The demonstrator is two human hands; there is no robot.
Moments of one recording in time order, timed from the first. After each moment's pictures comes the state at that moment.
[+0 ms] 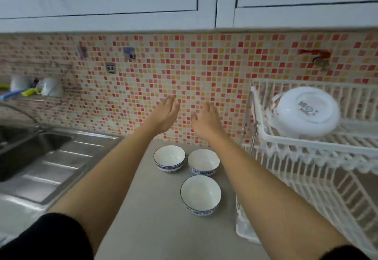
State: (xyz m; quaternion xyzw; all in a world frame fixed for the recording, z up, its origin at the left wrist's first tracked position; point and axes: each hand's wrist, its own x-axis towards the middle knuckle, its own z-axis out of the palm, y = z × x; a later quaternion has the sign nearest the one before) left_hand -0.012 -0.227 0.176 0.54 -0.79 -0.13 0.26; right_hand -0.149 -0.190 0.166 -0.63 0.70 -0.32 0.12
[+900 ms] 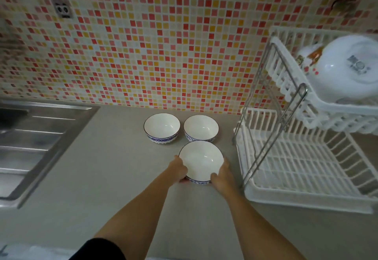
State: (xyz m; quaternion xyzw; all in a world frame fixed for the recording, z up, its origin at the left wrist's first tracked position) left_hand -0.015 -0.220 -0.071 0.62 -0.53 -0.57 0.12; right_hand -0.148 -0.138 -0.078 -0.35 0.81 -0.34 0.33
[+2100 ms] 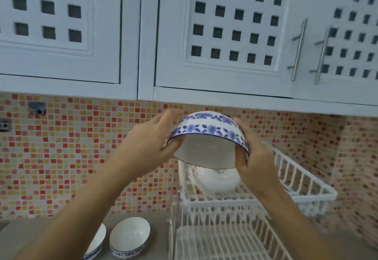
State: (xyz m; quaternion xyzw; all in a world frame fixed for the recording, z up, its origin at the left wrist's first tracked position) left_hand -0.110 -0.102 0.314 0.25 -0.88 0.05 0.41; right_hand -0.326 -0.018 0.267 -0.60 0.55 -0.51 -0.28
